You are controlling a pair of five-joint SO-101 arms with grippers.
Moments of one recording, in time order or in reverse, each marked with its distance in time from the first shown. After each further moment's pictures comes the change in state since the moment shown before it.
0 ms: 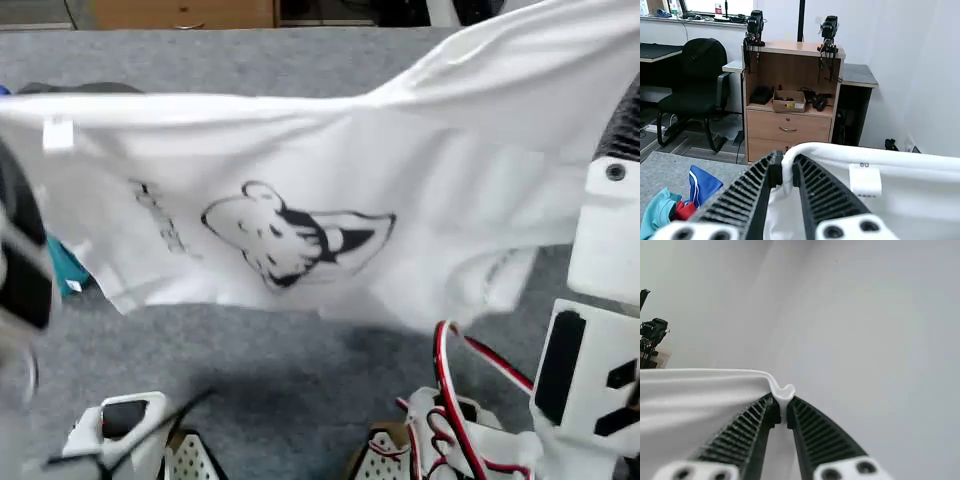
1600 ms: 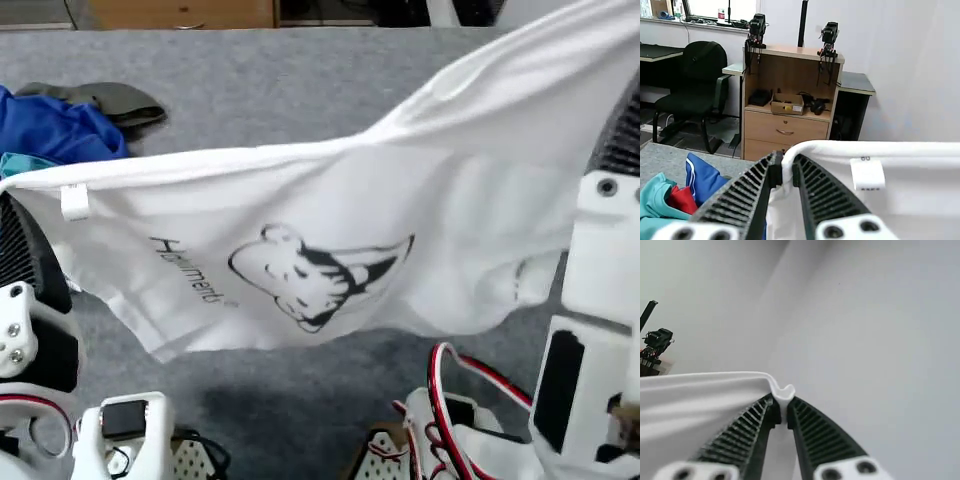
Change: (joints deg) left arm -0.4 -29.3 43.6 -16.4 2.4; right arm -3.2 -0.8 -0.2 0.2 4.1
